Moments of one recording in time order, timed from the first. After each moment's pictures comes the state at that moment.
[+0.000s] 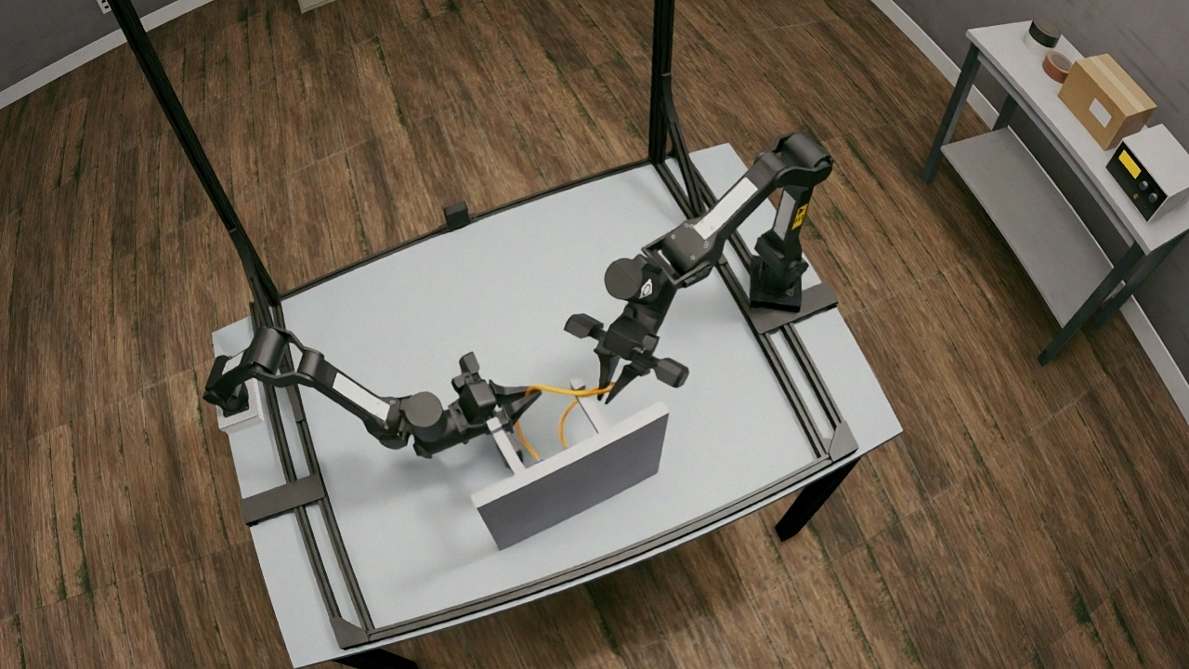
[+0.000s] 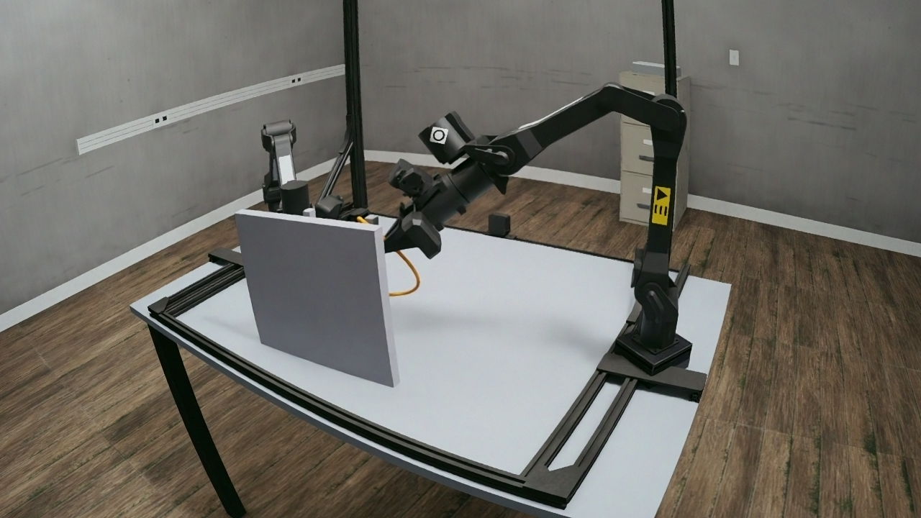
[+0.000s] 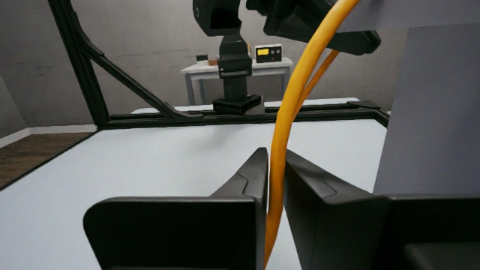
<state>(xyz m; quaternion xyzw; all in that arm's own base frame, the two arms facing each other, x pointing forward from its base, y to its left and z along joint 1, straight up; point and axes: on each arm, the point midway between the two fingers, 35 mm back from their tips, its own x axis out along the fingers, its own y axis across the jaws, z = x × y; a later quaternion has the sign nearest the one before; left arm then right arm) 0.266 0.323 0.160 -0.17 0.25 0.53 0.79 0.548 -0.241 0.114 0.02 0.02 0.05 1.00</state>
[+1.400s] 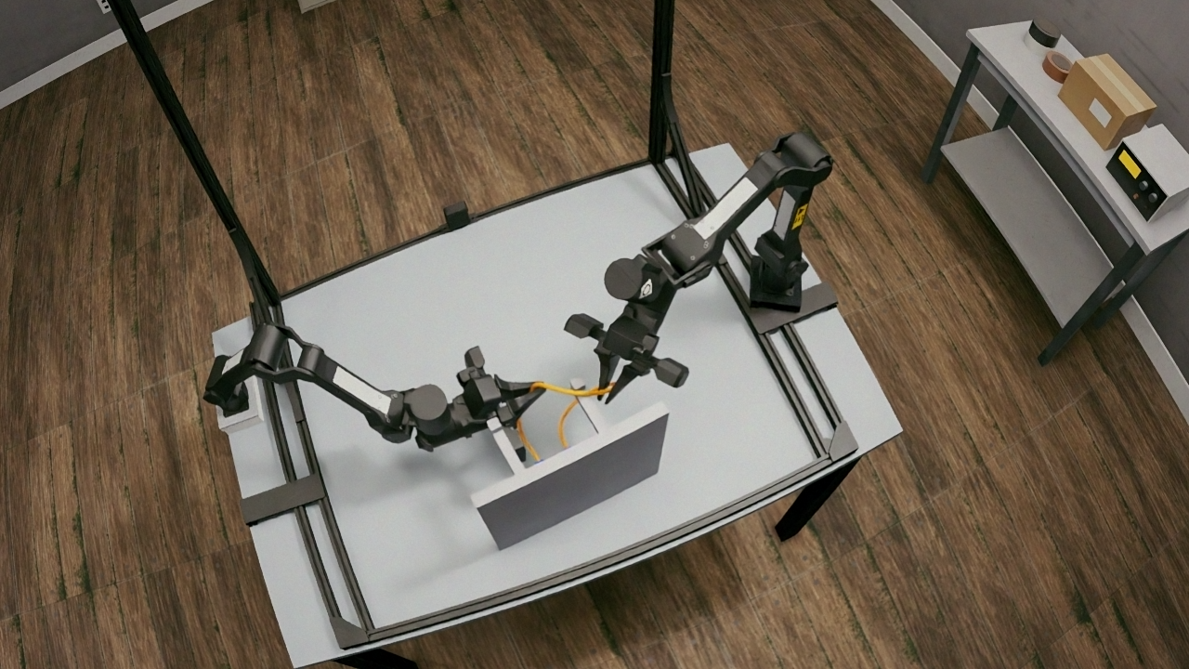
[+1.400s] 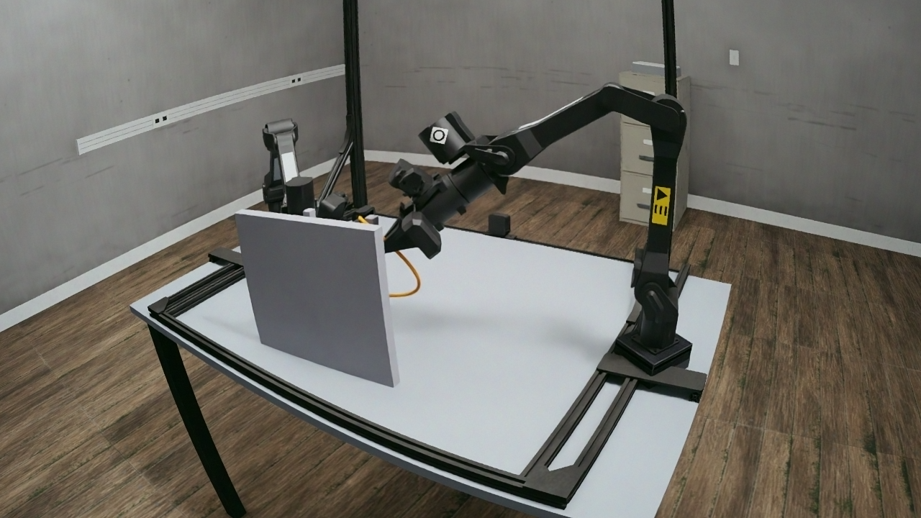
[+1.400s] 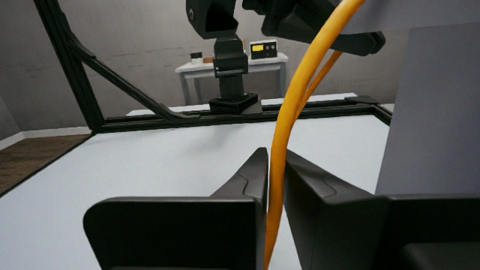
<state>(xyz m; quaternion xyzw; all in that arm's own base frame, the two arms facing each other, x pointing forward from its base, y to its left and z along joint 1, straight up) 0.266 0.323 0.160 -0.17 0.25 0.53 0.79 0.557 -0.238 0.117 0.03 0.03 0.04 1.00</state>
